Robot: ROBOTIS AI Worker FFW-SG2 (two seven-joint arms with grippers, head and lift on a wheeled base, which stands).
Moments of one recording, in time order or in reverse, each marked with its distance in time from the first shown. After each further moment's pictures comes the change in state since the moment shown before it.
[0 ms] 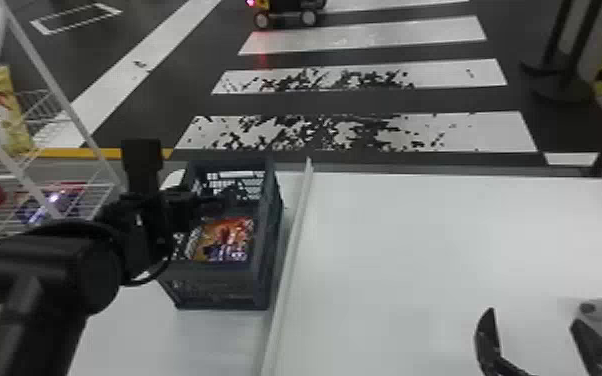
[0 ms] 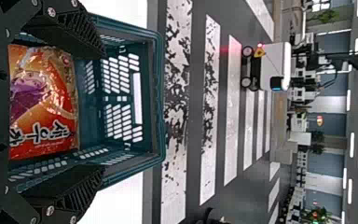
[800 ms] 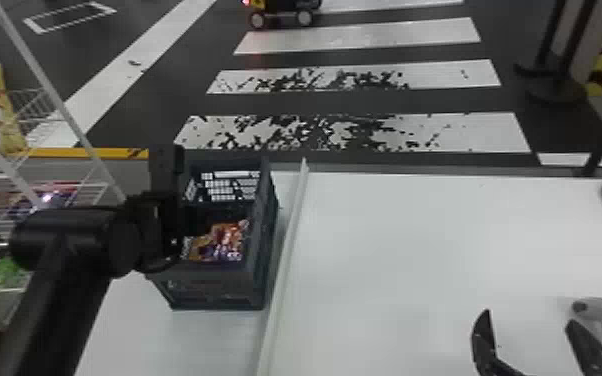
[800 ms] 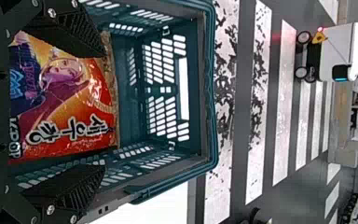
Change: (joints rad) left arm -0.174 -0.002 -0.103 0.223 -0.027 0.142 -0.046; right arm 0.004 -0.005 -0.004 0.003 -0.002 0.000 0.000
